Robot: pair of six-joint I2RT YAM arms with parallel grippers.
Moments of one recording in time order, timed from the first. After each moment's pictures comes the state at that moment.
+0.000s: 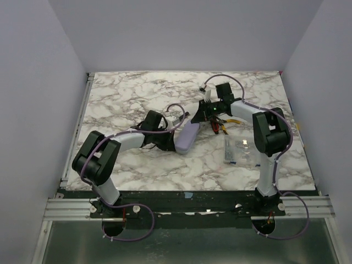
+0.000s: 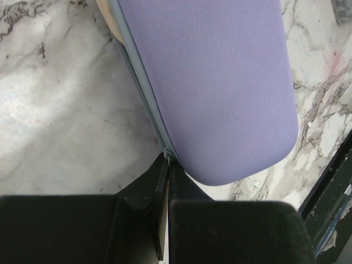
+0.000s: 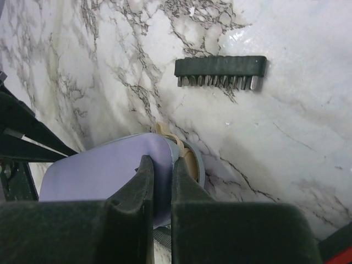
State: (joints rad) left arm -0.49 1.69 0.85 -0.08 0.57 -0.08; right arm 0.30 2.10 1.43 -0.22 -0.83 -0.04
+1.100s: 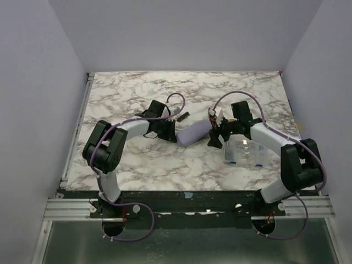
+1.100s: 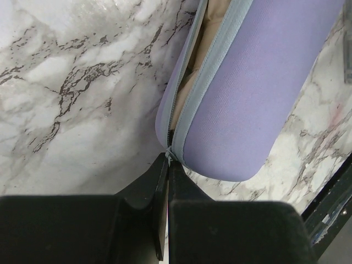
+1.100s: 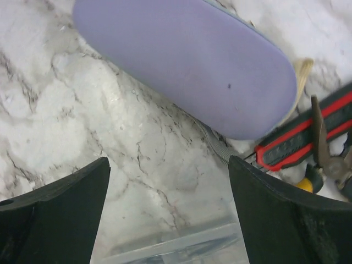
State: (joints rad) left arm -0.45 1.84 1.08 -0.22 0.54 -0.16; right arm 0.29 1.55 0.88 -0.26 -0.63 -0.49
